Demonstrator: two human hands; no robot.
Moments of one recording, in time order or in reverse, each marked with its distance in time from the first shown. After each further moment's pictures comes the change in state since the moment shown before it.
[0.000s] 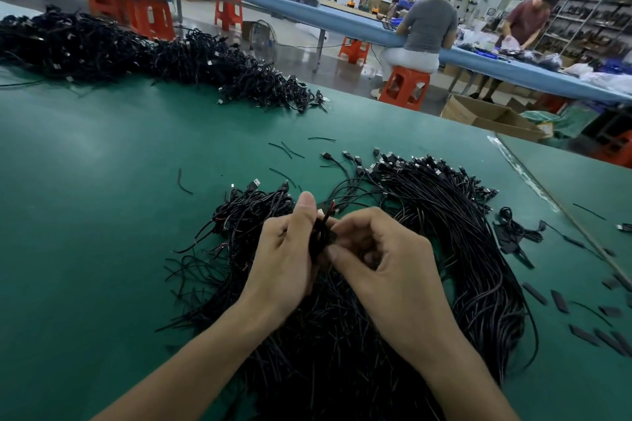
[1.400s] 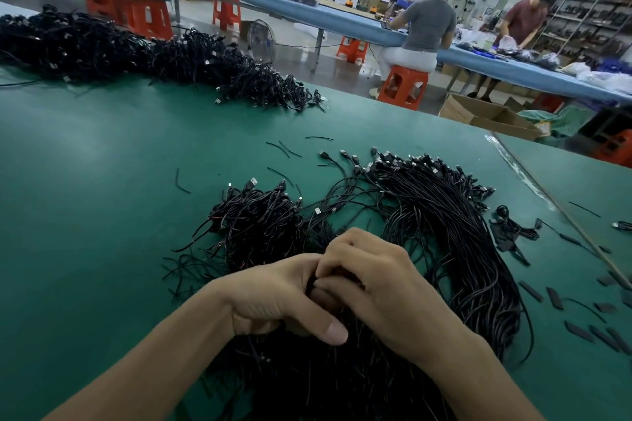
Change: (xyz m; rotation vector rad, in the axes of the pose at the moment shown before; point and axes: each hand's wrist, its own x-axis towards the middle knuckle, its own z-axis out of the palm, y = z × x) left_hand 0.007 -0.007 -0.028 0.109 -0.735 -0.697; right_hand -0.002 0.016 -0.015 -0.318 -0.365 -0.220
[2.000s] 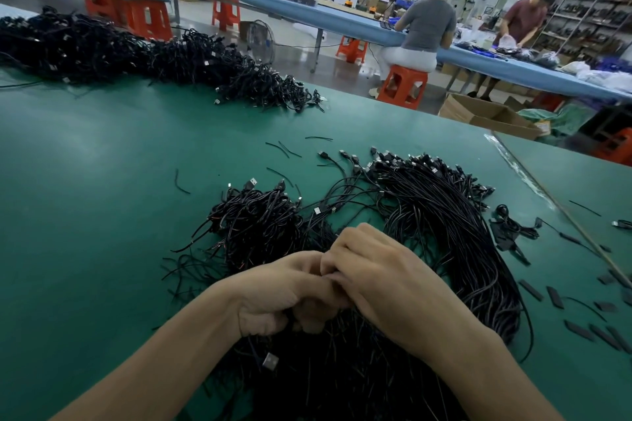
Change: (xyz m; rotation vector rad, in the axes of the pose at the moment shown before) left_hand -0.003 0.001 0.010 -0.210 0.049 0.033; right_hand 0.003 -0.002 -0.011 -0.376 -0.080 -0.166
